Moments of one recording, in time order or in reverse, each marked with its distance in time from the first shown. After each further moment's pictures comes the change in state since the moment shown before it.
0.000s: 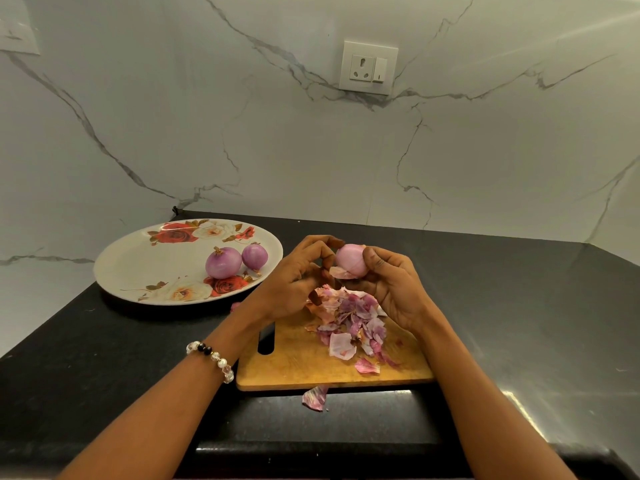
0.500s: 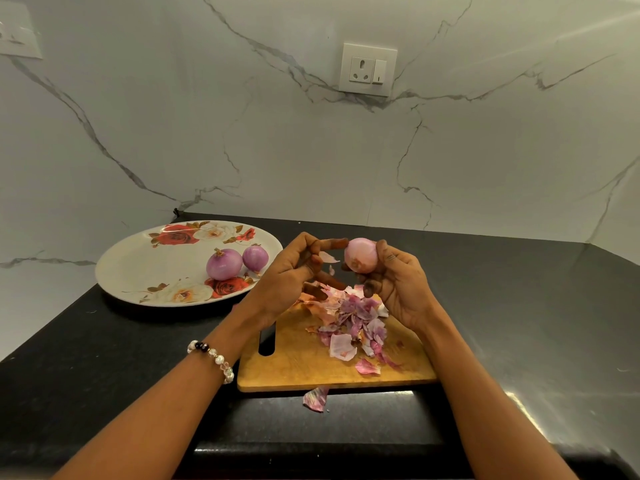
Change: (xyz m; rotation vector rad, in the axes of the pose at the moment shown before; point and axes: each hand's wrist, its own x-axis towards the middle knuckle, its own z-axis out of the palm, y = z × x) left_hand -0.003 0.014 -0.002 -0.272 0.127 -0.214; right_hand 0.002 -0.002 -0.005 0.020 0.013 -0.048
